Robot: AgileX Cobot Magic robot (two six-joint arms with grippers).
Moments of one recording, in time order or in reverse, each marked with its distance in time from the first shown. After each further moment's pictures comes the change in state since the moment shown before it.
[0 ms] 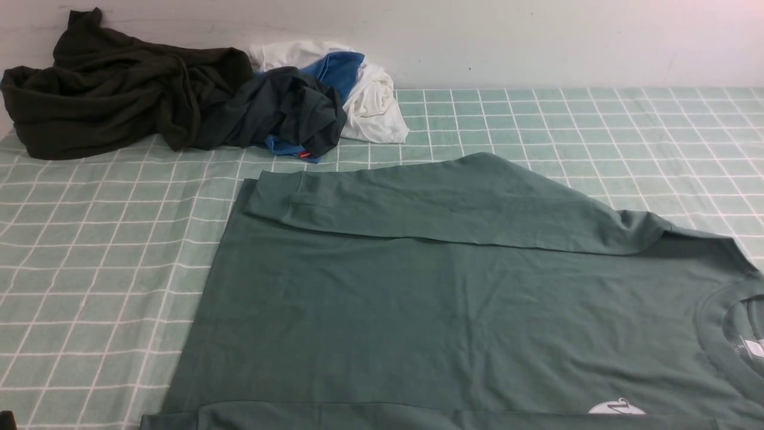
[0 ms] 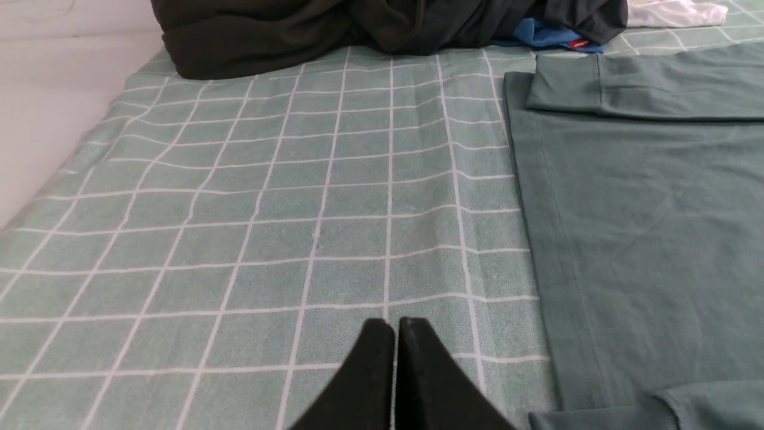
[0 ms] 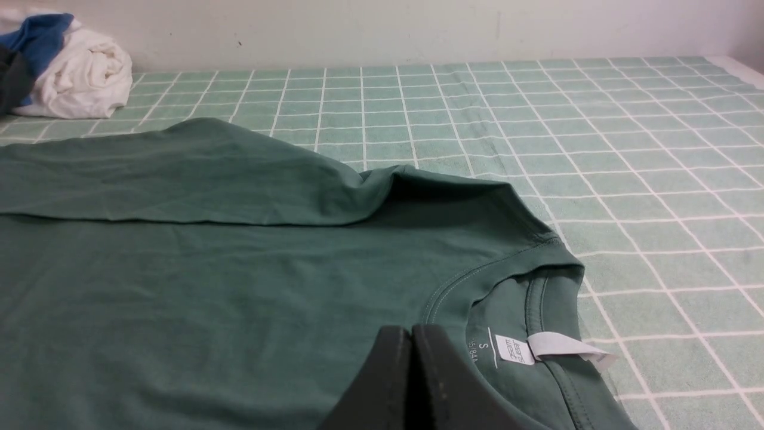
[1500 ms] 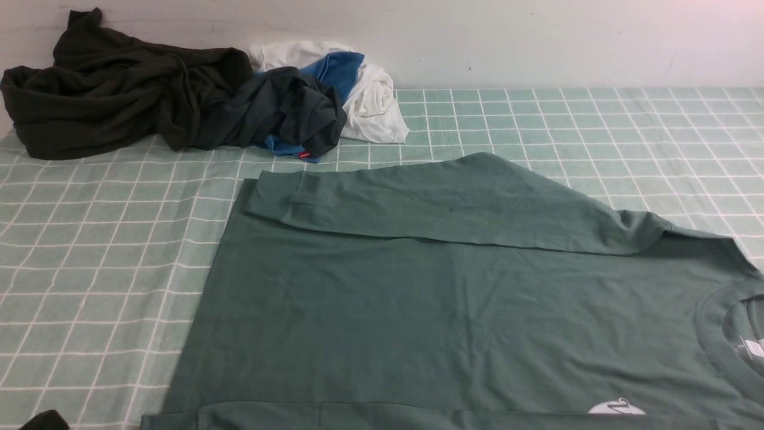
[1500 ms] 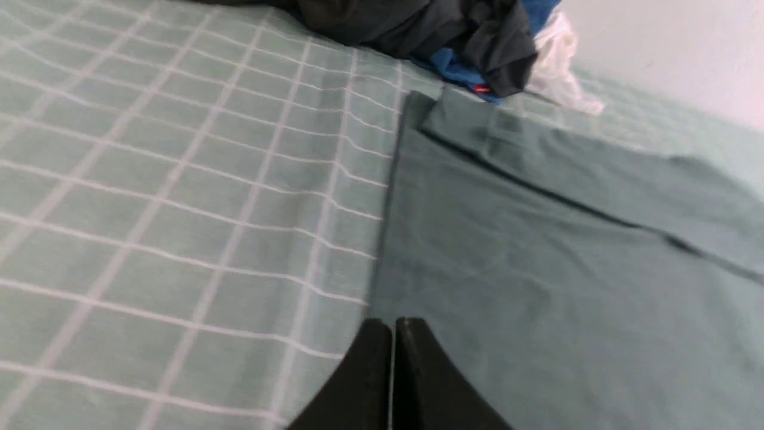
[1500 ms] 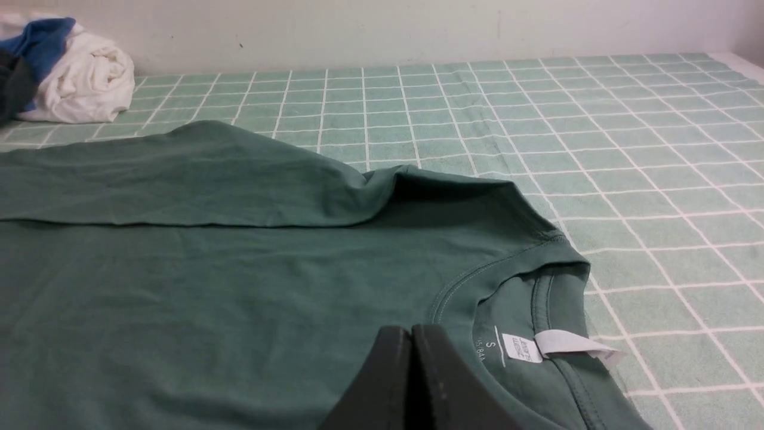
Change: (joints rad) right arm 0.000 0.000 0.000 0.043 0.000 0.000; left arm 0.000 0.000 0.008 -0.543 0.007 -0.040
